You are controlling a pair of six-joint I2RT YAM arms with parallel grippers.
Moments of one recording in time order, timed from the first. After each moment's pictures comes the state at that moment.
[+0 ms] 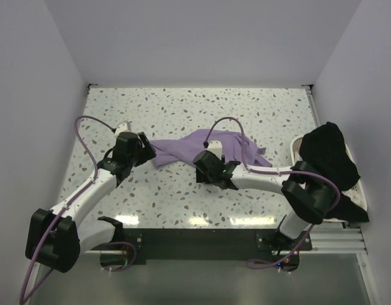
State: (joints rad) left arm -0.32 1.13 0.65 -0.23 -0.20 -0.69; right arm 0.95 1.61 0.90 -0.24 0.44 0.75
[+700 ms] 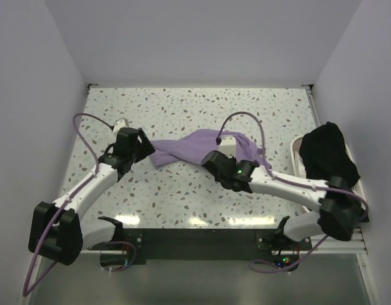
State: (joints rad) left arm -0.30 1.17 0.70 -0.25 -0.23 -0.74; right arm 1.00 1.47 0.95 -0.54 0.65 0.77
